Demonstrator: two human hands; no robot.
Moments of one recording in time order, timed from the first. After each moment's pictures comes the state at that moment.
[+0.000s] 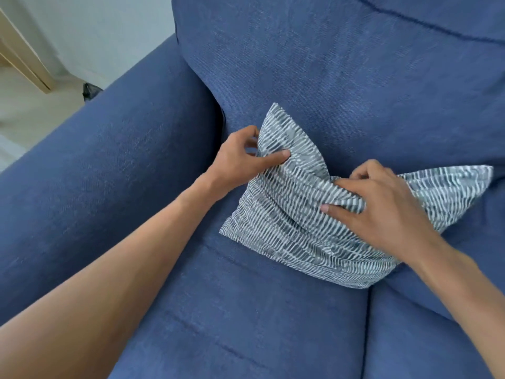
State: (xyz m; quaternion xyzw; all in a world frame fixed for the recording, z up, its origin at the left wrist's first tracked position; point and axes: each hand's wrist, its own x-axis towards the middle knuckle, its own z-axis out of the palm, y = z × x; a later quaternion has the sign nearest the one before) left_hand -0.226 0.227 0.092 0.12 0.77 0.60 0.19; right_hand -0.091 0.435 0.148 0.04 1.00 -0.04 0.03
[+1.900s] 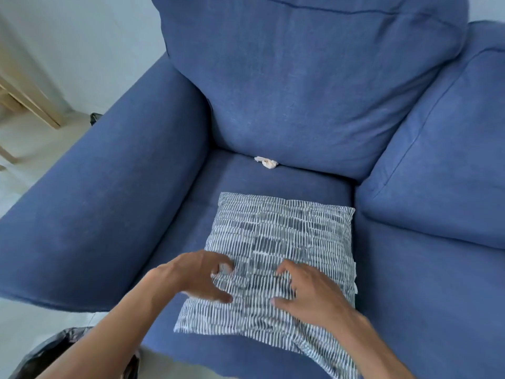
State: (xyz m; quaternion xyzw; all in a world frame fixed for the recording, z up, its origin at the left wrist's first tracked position) left_hand 0.014 0.084 0.045 0.32 0.84 0.07 0.44; right_hand 0.155 0.300 0.068 0.12 0.93 -0.23 0.26
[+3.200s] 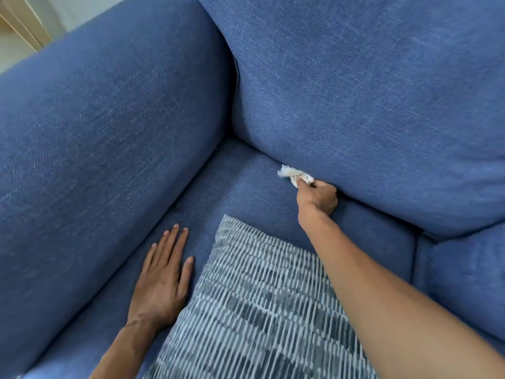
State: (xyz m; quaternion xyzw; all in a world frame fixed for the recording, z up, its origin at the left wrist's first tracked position) left_hand -0.063 0.090 -0.154 0.08 0.97 0.22 0.11; right_hand -0.191 0.386 -0.126 0.52 0.72 -0.44 -0.10
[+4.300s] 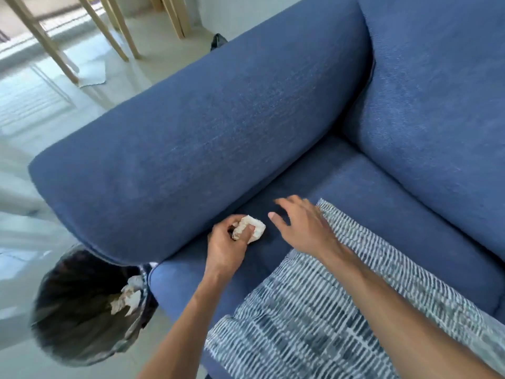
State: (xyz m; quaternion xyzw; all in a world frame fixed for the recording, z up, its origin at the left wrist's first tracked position) left_hand -0.028 0.045 -0.102 -0.27 0.76 0.59 0.07; right_hand -0.101 0.209 -0.065 -0.14 0.95 -0.17 0.22
